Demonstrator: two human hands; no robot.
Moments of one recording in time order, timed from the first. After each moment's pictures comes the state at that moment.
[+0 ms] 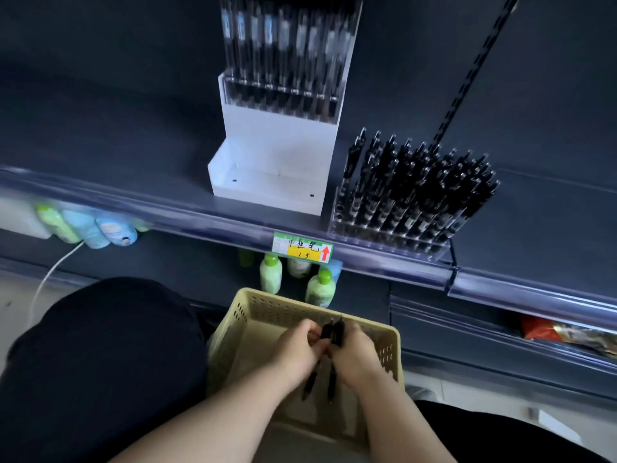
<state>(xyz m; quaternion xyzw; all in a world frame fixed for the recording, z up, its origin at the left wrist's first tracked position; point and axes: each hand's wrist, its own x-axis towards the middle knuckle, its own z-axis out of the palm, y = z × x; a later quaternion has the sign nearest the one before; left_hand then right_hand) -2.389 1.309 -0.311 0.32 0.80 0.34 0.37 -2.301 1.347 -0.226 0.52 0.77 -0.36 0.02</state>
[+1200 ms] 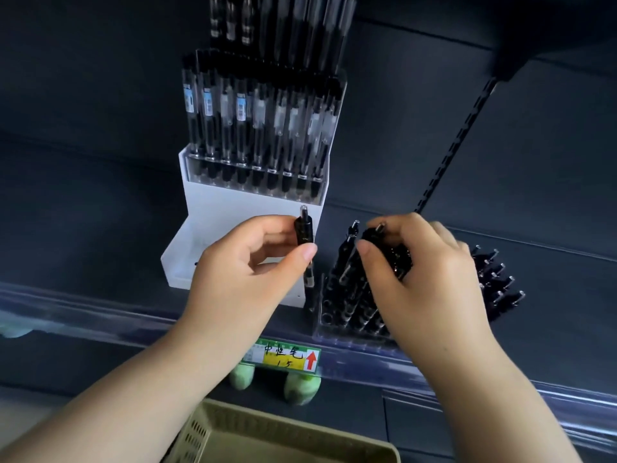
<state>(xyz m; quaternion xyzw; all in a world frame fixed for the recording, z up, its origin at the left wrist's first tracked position) -2.495 1.371 -0.098 0.41 0.60 0.66 0.18 -2.357 1.455 -0.068 0.32 0.85 -0.09 -0.42</state>
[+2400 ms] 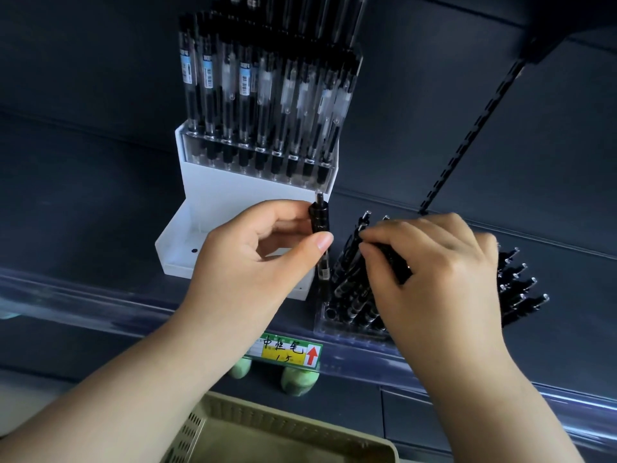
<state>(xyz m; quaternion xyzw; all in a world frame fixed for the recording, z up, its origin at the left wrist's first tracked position) -2.496 1.378 -0.100 0.41 0.59 0.67 0.20 -2.359 1.457 -0.074 0.32 0.86 0.04 -0.38</state>
